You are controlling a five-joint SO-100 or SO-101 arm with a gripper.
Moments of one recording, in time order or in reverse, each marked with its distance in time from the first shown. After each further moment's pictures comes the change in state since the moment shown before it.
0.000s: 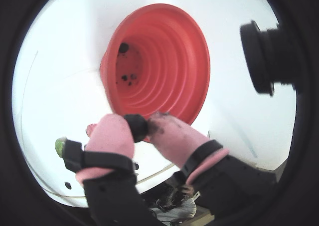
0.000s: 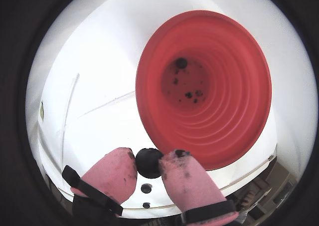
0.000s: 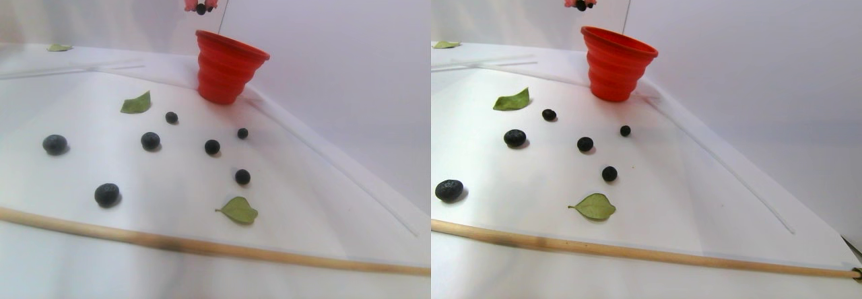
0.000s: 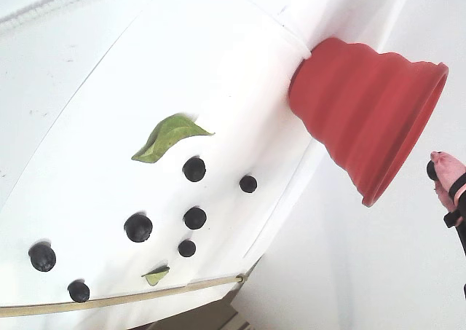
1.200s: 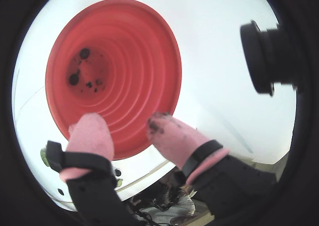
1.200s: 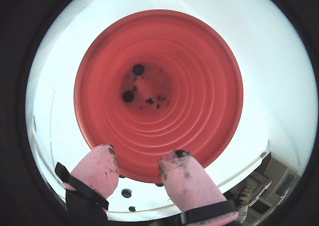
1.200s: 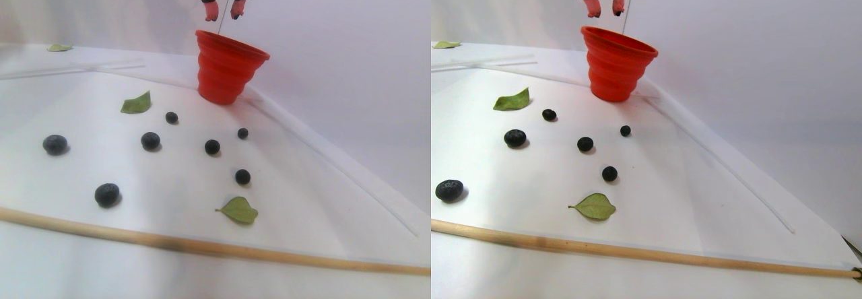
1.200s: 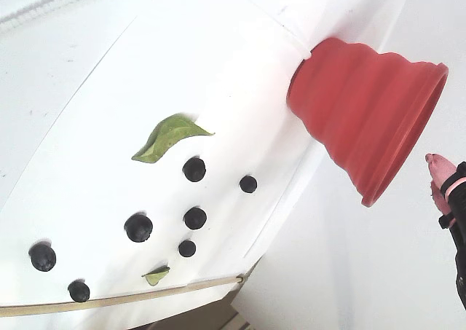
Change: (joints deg) arm 7.2 -4.4 -0.3 -3.2 -1.7
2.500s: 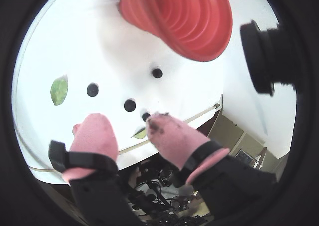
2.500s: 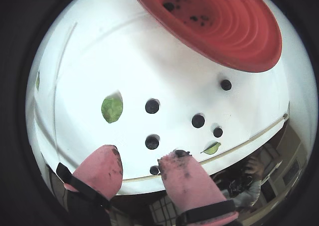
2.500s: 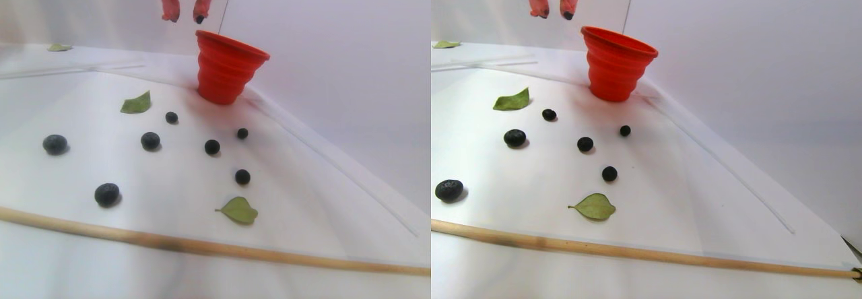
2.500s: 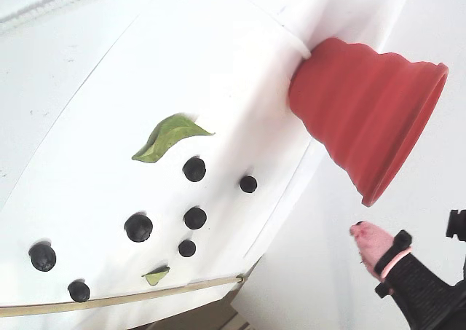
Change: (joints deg) arm -9.2 13.6 12.7 15.0 8.8
